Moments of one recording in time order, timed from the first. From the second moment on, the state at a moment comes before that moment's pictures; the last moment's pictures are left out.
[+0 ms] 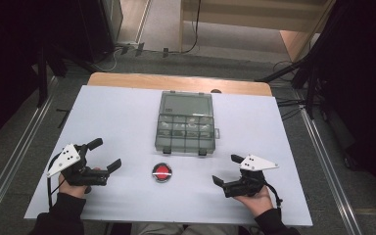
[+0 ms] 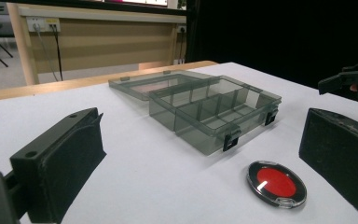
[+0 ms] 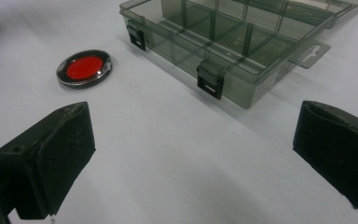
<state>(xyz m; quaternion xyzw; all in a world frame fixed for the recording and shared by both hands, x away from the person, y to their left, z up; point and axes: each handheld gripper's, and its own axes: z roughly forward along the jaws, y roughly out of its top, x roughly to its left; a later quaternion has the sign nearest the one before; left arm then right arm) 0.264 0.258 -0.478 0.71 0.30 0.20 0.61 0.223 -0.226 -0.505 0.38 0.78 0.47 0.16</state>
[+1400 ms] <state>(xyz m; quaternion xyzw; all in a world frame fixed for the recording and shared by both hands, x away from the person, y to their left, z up) 0.263 0.259 -0.478 0.71 0.29 0.20 0.60 0.250 -0.134 -0.506 0.31 0.86 0.39 0.10</state>
